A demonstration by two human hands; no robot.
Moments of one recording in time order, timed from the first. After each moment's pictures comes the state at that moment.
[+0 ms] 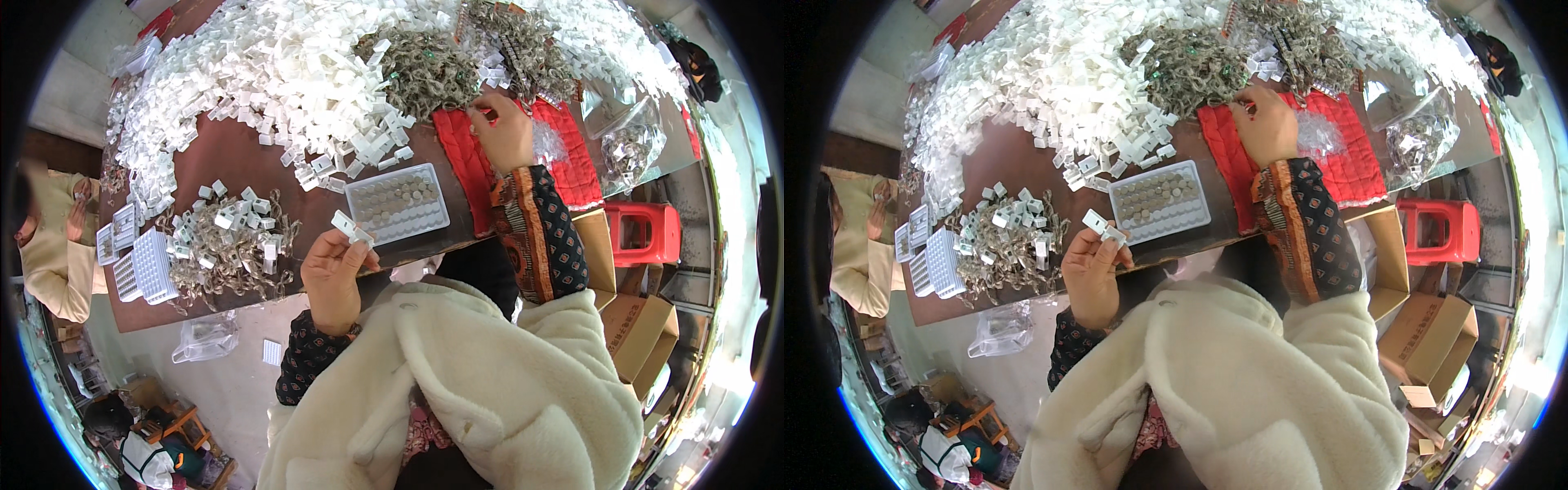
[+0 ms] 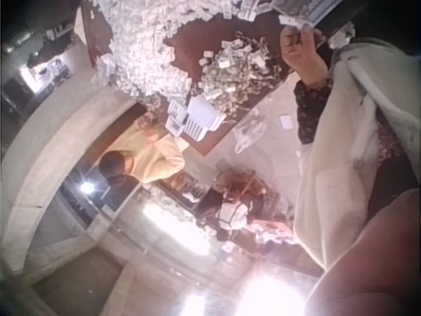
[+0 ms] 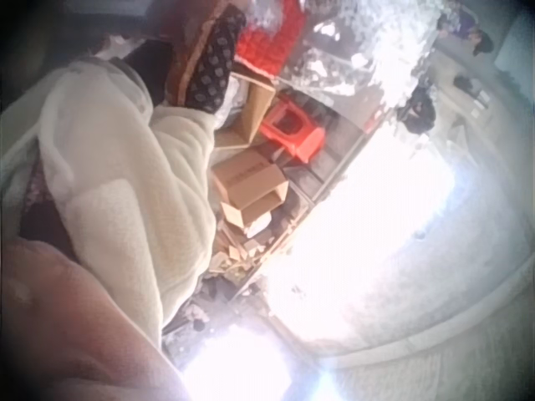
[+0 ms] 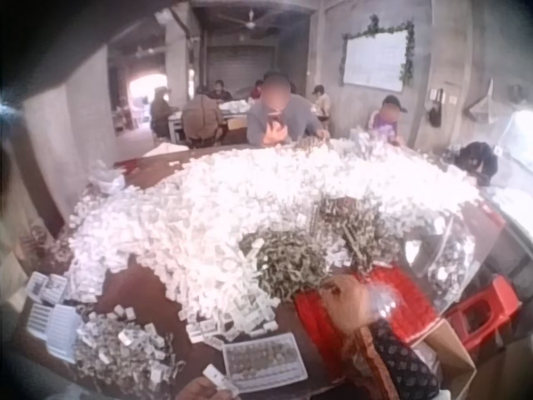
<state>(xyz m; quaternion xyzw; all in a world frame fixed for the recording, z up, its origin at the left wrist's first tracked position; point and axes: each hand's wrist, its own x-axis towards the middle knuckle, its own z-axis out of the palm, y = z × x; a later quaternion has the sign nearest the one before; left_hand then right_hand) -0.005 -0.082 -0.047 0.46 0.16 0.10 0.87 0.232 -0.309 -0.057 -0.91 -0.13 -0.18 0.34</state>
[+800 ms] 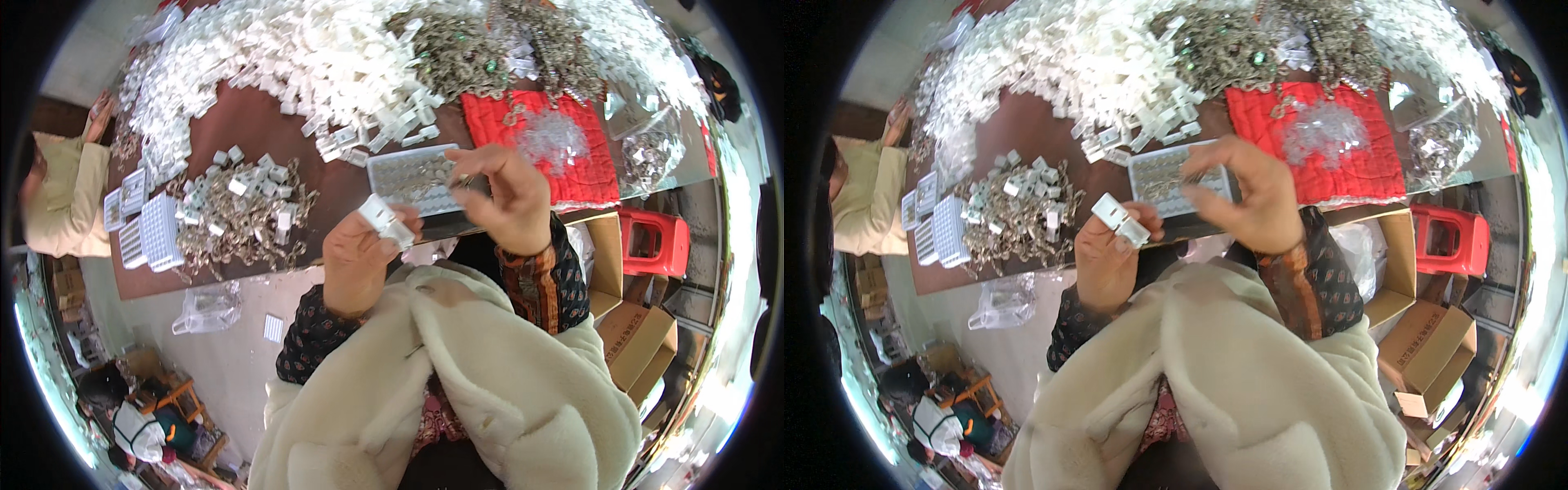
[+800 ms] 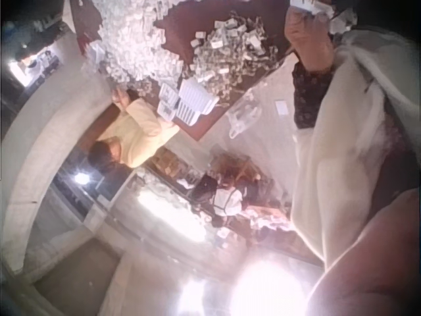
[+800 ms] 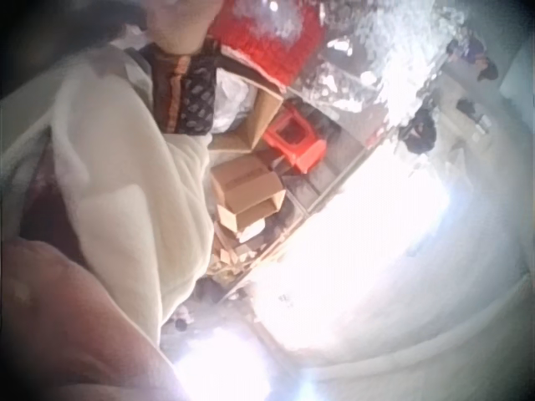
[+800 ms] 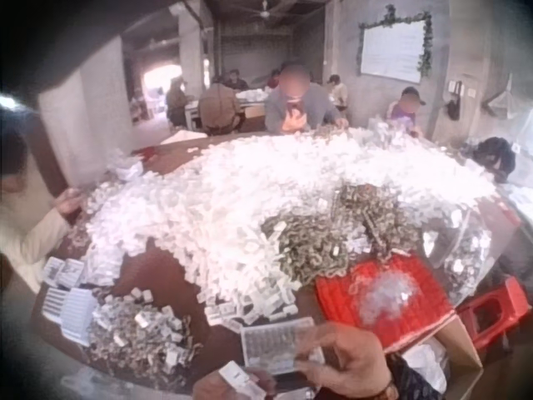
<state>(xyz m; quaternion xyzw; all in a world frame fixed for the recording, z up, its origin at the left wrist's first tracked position) -0.009 -0.087 -0.032 0.39 0.01 0.06 0.92 0.107 -0.270 0.011 -0.67 -0.32 0.05 0.66</state>
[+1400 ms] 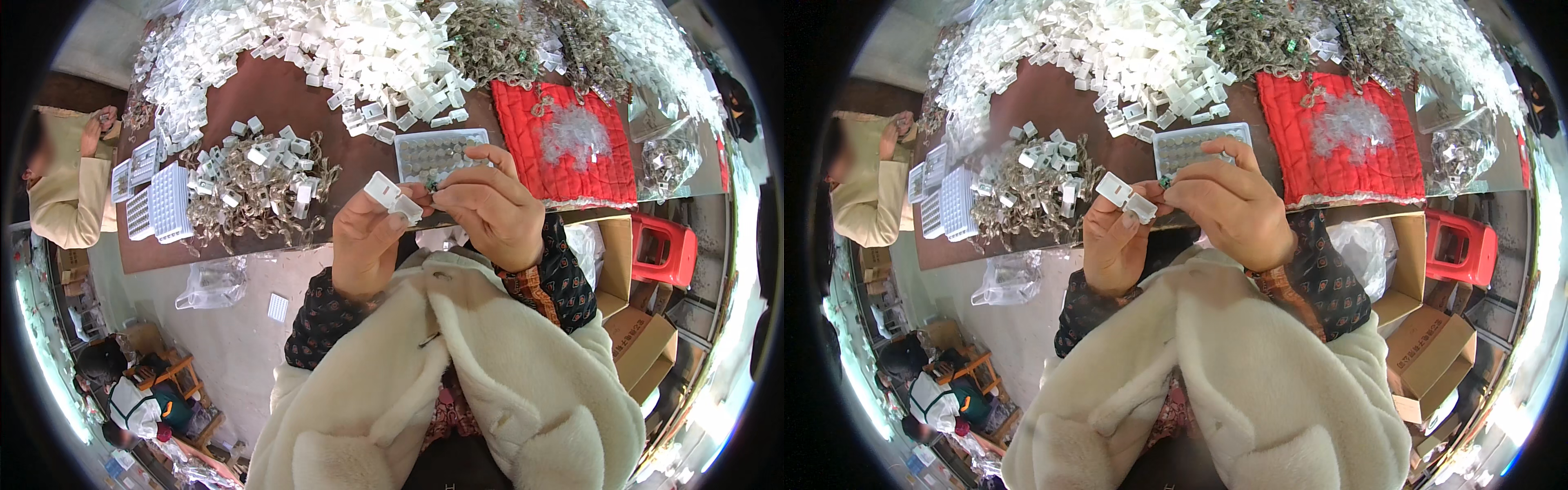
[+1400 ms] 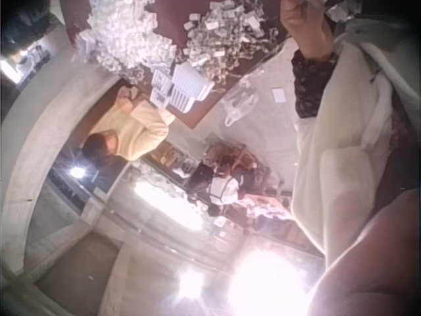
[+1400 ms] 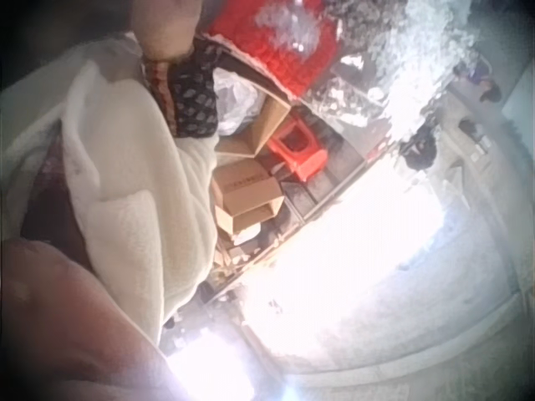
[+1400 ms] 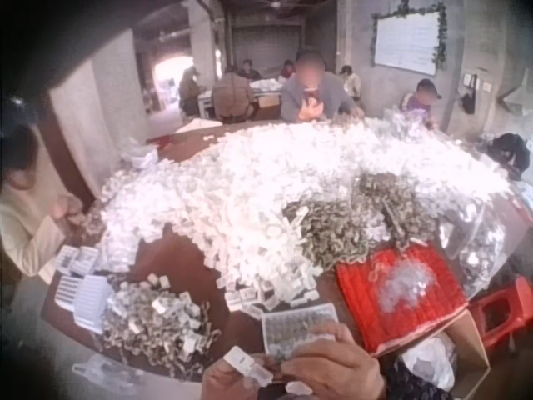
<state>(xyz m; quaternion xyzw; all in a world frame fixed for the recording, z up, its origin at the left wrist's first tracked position) -0.017 -0.072 -0.036 0.33 0.00 0.08 0.94 0.082 -0.240 0.007 -0.74 -0.47 -0.16 0.45</state>
